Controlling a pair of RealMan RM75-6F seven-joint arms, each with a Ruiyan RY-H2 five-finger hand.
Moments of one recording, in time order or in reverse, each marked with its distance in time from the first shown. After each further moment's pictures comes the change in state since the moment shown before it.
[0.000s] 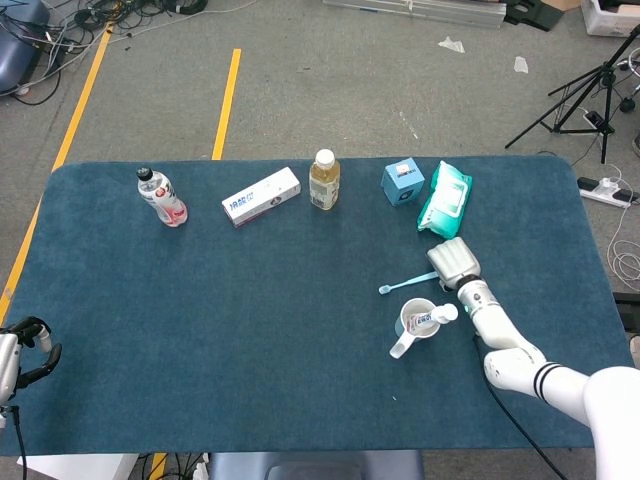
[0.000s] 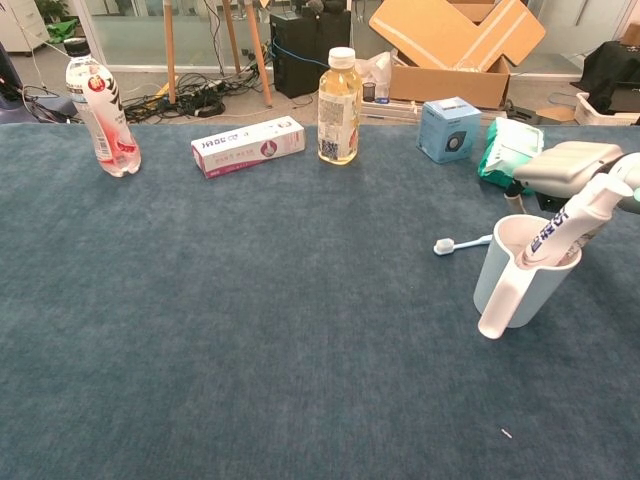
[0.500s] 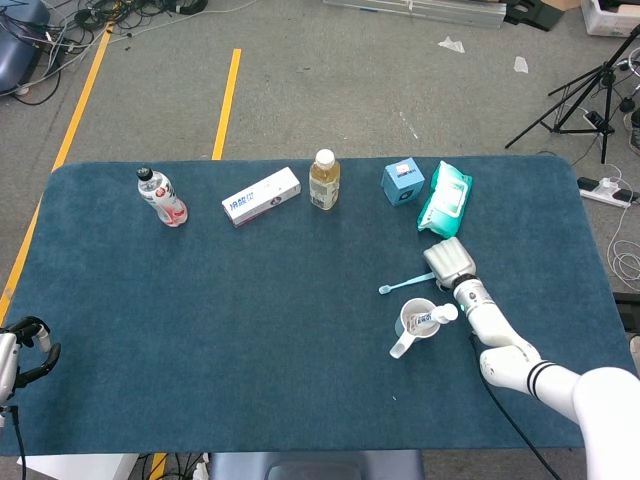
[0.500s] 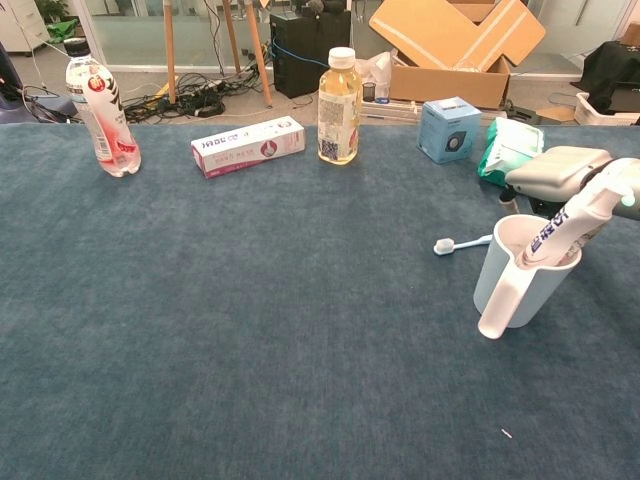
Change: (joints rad) left arm 0.000 0.003 -0.002 0.000 -0.004 -0.004 -0.009; right arm 0.001 -0.042 0.011 0.069 -0.041 -0.029 0.028
